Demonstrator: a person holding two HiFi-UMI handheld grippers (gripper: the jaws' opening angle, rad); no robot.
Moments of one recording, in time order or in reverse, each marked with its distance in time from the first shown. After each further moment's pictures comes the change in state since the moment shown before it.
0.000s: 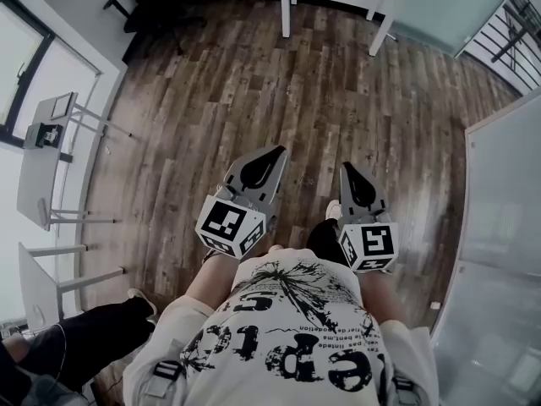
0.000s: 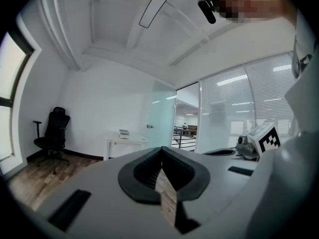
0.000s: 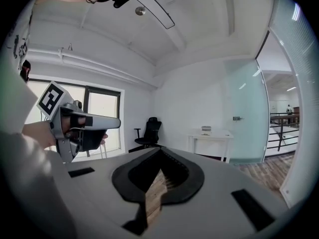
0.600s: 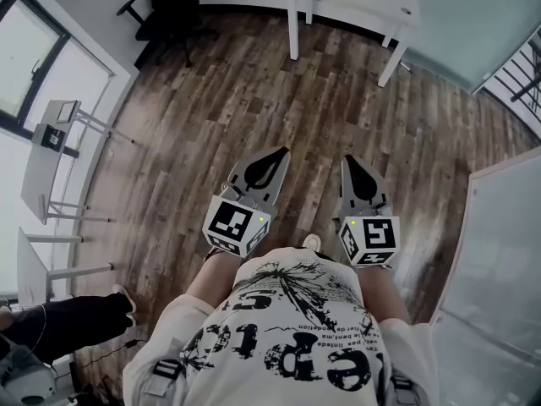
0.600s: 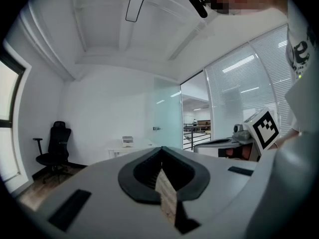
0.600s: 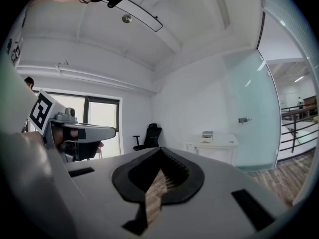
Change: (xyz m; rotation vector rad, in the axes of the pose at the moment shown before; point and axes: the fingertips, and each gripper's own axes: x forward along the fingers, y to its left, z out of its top) left arm 0.217 -0.011 0.033 0.119 0.000 0.131; right arm 0.106 -0.208 0.047 0.028 -0.061 0.109
